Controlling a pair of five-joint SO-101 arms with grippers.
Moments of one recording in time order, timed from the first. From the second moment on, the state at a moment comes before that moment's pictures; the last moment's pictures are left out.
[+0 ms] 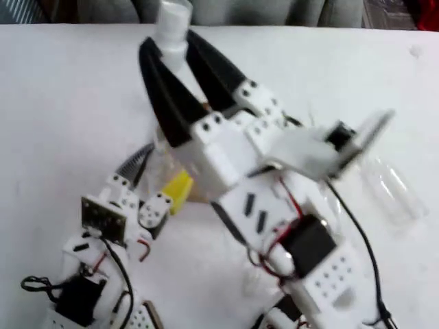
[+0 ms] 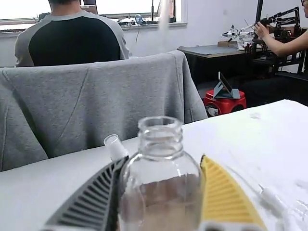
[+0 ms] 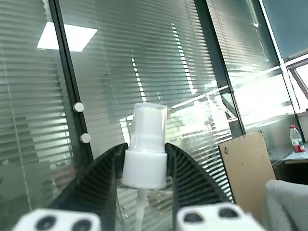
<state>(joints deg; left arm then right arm) 18.6 -104.3 78.4 38.0 -1.7 -44.9 -46.2 20.6 4.4 -16.8</state>
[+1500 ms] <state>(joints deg) 17.9 -104.3 79.6 38.0 -1.7 -43.4 -47.3 33.8 26.5 -13.7</state>
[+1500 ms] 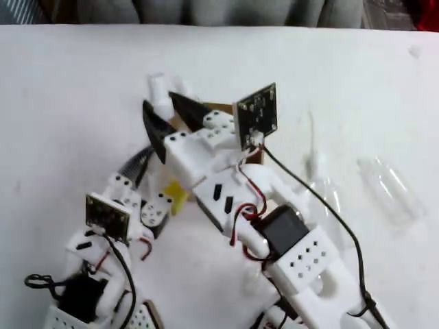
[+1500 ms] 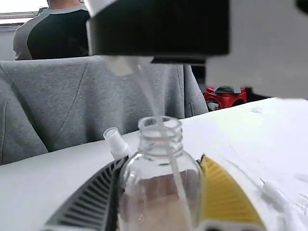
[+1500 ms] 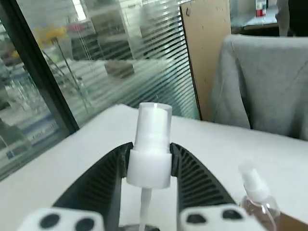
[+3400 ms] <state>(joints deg) 16.1 -104.6 81.1 38.0 -1.7 -49.9 -64.0 48.8 29.1 -15.2</state>
